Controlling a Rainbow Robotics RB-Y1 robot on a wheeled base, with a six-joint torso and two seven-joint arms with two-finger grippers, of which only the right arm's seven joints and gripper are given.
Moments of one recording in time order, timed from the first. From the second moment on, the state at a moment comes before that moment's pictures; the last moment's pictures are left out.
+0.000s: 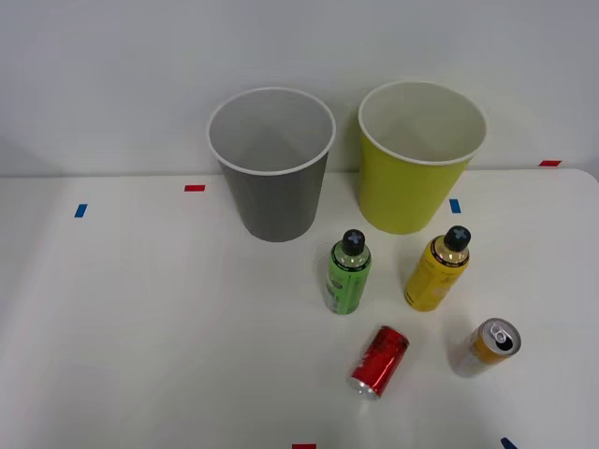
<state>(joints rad) 1.01 -0.06 0.03 -1.71 0.54 -1.07 1.15</state>
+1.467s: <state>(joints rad) 1.01 -0.06 0.03 -1.71 0.54 -1.07 1.15</state>
